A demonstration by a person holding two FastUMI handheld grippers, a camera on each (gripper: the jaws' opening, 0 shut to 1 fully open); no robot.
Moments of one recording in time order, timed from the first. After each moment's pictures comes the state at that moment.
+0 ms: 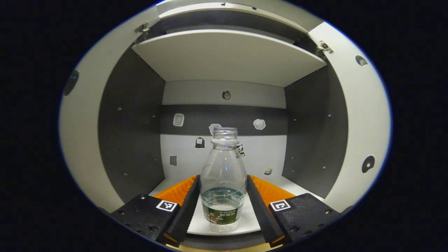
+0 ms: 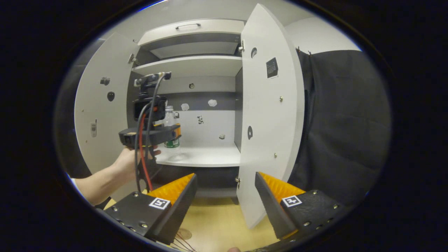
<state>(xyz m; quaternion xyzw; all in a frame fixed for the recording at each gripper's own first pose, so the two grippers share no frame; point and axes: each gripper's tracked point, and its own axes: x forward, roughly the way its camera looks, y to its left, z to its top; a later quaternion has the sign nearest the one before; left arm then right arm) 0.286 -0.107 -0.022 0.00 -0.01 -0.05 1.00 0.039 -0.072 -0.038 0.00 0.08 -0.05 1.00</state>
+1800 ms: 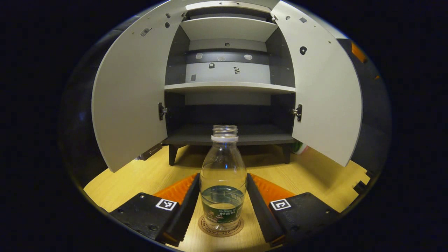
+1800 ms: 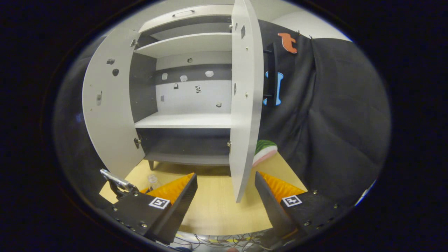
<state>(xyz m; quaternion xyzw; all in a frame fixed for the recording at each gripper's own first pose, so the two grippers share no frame) 0.027 -0.111 -0.346 0.02 0.13 -0.01 0.99 -0.029 -0.134 -0.110 0.00 0.18 -0.03 0.98</state>
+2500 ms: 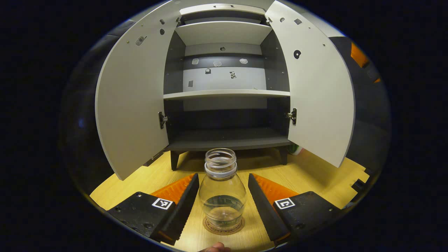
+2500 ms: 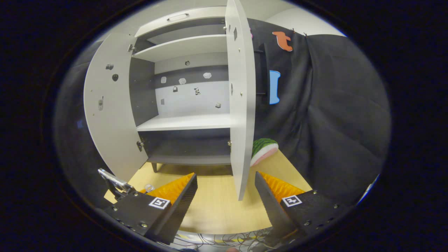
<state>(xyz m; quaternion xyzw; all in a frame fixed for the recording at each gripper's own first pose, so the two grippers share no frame) 0.016 -0.113 -0.316 0.03 0.12 -0.02 0.99 -0.039 -0.137 -0.107 0.02 0.17 -0.03 0.98</state>
